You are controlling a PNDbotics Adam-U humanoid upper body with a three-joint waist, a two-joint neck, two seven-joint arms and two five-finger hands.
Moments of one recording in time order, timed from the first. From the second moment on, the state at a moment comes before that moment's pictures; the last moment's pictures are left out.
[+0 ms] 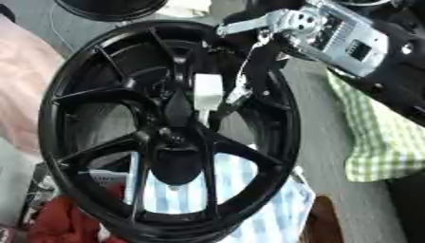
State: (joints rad) left arm -0.07 0.59 0.16 -1.98 0.32 -0.16 0.11; right arm -1.08 -0.68 0.75 -1.48 -0.08 0.29 0.61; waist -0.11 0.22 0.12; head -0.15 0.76
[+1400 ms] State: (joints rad) left arm -0.07 0.59 0.16 -1.98 0.32 -0.16 0.11; right arm -1.10 -0.62 0.74 -1.43 -0.10 0.27 0.60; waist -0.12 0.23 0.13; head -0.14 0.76
